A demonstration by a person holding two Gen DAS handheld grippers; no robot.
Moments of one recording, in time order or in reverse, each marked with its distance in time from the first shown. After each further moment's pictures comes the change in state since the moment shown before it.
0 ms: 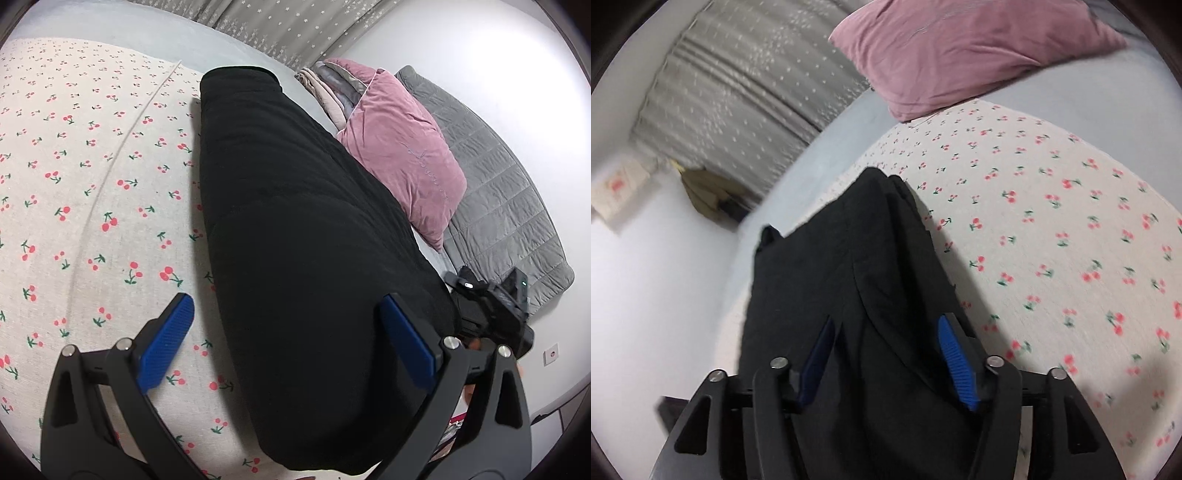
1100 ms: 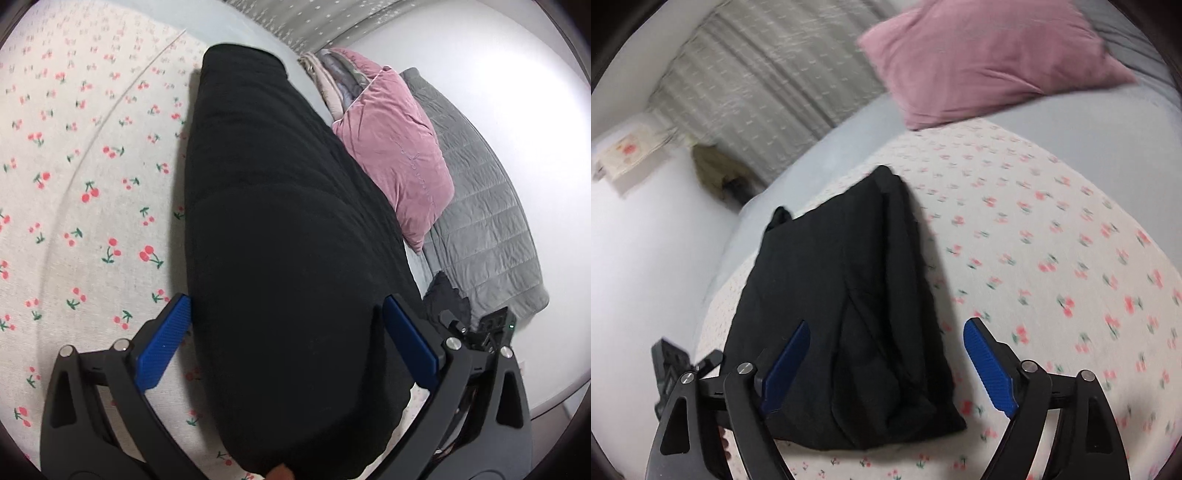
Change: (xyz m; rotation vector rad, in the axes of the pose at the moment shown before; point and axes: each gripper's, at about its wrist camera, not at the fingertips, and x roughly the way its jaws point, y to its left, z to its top) left arm 0.014 0.013 0.008 -0.127 0.101 -0.105; right arm -0.037 0.016 -0.019 -0.176 0.004 -0.027
